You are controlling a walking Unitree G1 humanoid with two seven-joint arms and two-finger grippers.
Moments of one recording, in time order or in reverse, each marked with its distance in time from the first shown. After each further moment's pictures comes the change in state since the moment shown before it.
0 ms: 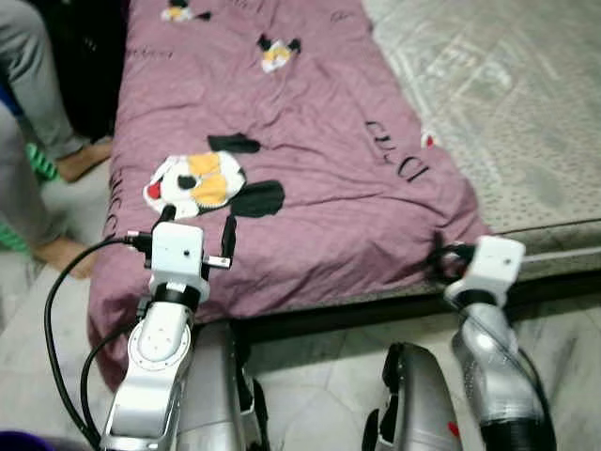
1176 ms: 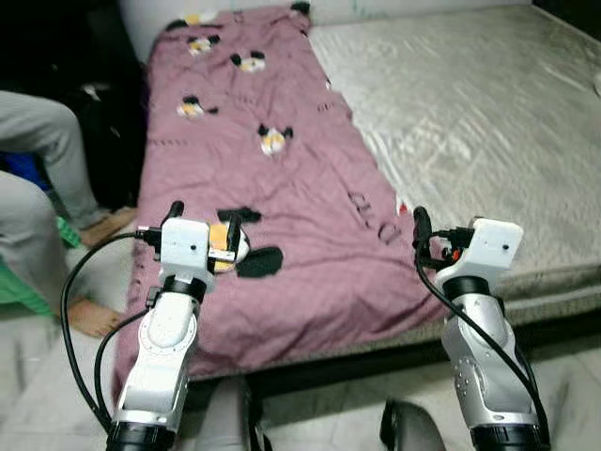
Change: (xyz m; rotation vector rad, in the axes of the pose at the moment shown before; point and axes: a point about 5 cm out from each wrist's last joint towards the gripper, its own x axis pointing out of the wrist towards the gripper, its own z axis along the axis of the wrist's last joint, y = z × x) left arm 0.020 -0.003 -0.007 -0.013 -0.042 -0.021; right arm -0.001 0.016 0.033 0.094 -0.080 0.051
